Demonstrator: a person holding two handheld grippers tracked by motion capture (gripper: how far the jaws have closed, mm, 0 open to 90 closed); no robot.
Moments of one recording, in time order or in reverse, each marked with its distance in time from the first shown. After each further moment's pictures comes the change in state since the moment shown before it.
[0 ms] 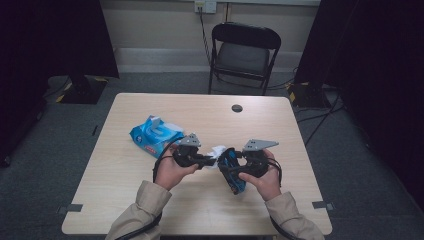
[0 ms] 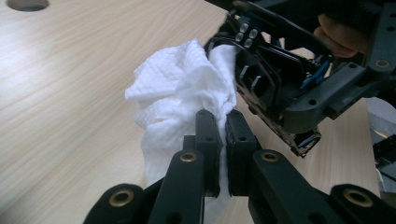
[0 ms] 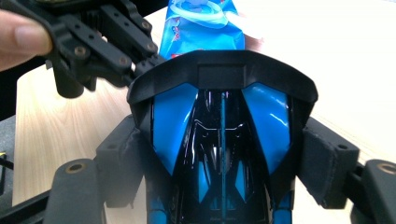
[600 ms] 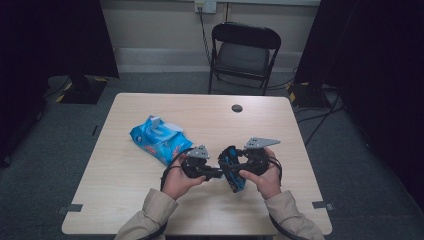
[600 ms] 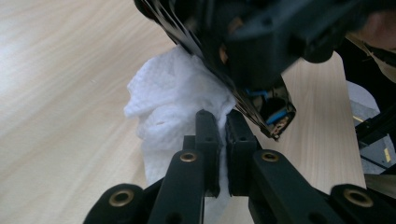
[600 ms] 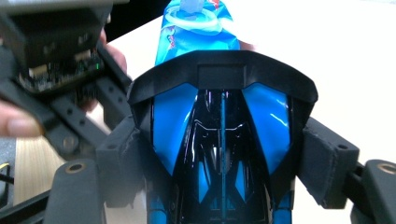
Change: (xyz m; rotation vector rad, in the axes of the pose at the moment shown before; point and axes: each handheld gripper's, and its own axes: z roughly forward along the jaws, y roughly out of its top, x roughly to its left) left arm -0.017 -0.022 0.028 0.034 -0.079 0.014; right arm -0.005 0.002 0.000 -0.024 -0.001 0.034
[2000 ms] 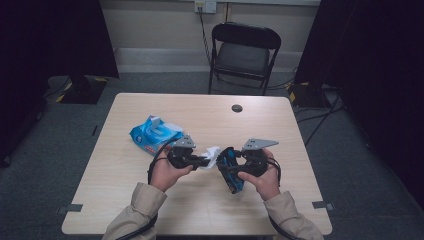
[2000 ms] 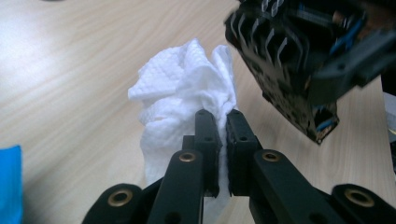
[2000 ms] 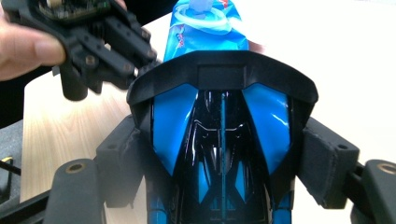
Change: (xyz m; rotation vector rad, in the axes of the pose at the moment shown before) left arm 0.021 0.013 -0.045 -0.026 0.138 -0.024; right arm 0.007 0.001 0.002 0.008 0.015 -0.022
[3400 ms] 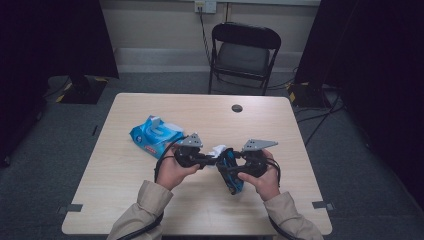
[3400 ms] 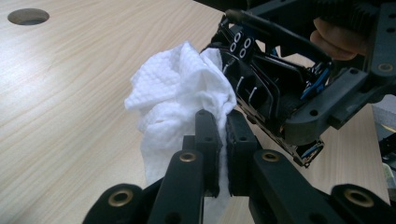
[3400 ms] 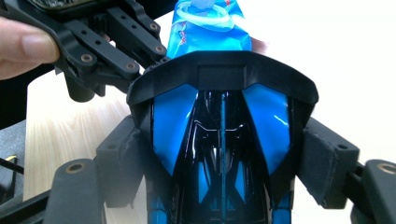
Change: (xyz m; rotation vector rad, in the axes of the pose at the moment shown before) left arm -0.010 0.010 0.015 -0.015 -0.041 0.051; right arm 0.000 -0.002 0.001 0.002 0.010 0.006
